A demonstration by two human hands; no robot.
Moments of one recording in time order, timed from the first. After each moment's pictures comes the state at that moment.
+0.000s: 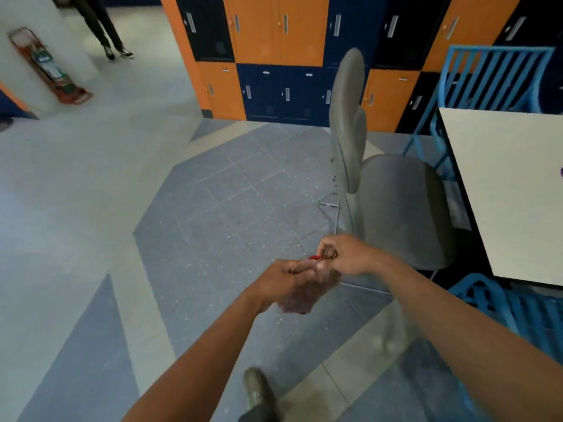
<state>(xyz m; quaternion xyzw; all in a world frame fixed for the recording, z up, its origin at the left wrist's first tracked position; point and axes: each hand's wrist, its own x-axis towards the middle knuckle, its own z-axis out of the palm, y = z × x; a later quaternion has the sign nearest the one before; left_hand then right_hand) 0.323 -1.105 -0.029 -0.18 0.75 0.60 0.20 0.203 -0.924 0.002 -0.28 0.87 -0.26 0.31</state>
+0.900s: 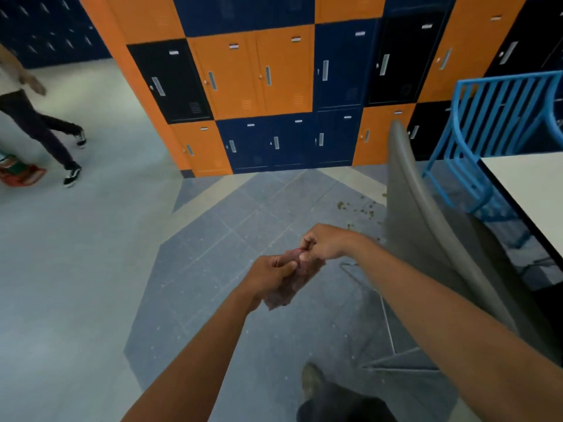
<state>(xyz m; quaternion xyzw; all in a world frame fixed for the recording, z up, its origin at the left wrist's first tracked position) -0.062 -1.431 0.019 -0.17 0.80 0.55 0.17 -0.173 -1.254 0.040 -0.22 0.88 -0.26 0.34</state>
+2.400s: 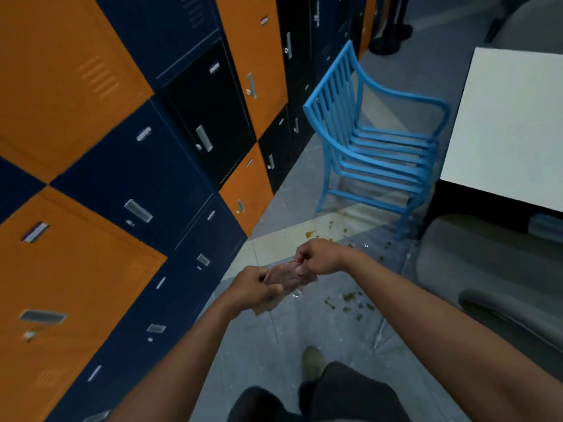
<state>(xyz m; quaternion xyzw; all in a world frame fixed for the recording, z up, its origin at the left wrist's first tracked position) -0.990 -1.335 -0.038 0.29 0.82 0.22 0.44 -0.863 -1.136 -0.045 0.22 0.85 -0.44 0.19</state>
